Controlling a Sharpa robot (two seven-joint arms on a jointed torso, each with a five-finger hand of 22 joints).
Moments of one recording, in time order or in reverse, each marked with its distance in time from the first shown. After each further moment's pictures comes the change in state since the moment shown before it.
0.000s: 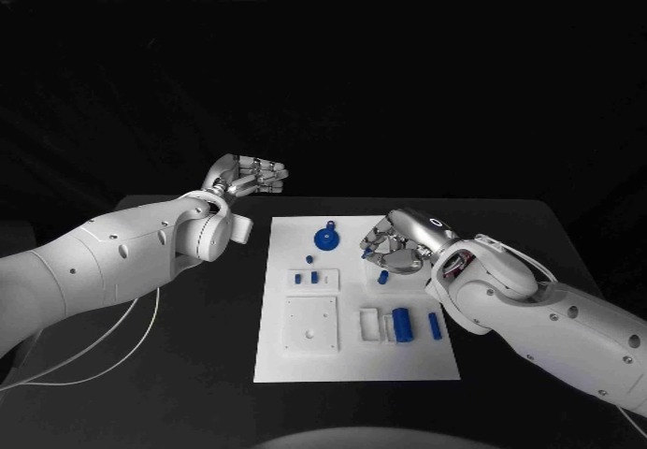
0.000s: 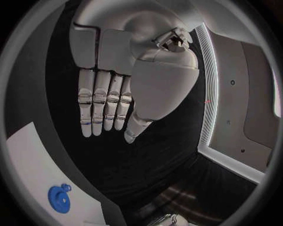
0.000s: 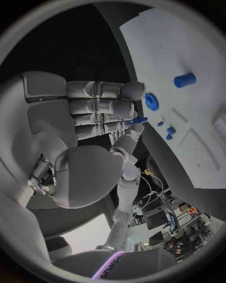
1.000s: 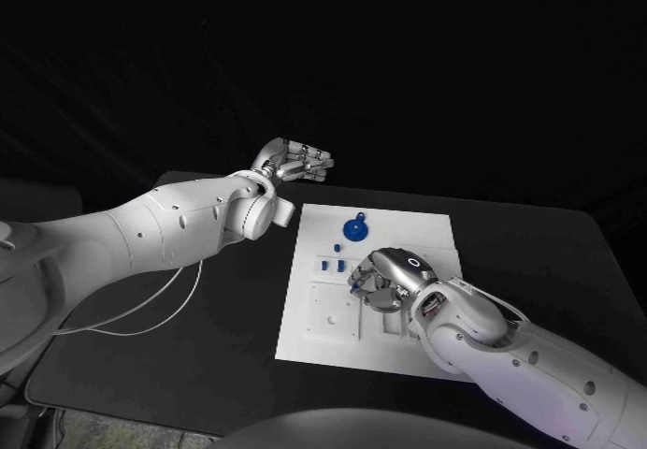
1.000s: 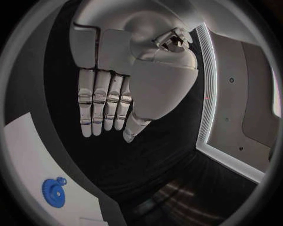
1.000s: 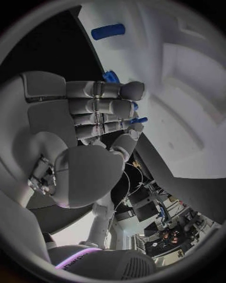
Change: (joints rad) left arm 0.000 0.057 -0.014 -0.044 -0.027 0.014 -0.011; left_hand 0.007 0.007 0.000 0.000 0.001 0.000 0.000 0.000 0.000 0.000 0.000 0.000 0.000 -0.004 0.004 0.000 -0.002 0.000 0.000 0.000 0.004 -0.012; right arm -0.064 0.165 -0.120 -0.105 -0.121 -0.007 -0.010; right_hand 0.008 0.007 -0.003 -0.003 -0.016 -0.001 0.000 -0.001 0.000 -0.001 0.000 0.004 0.001 0.000 0.000 0.000 0.001 0.000 0.000 0.000 -0.005 -0.004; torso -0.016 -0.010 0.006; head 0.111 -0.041
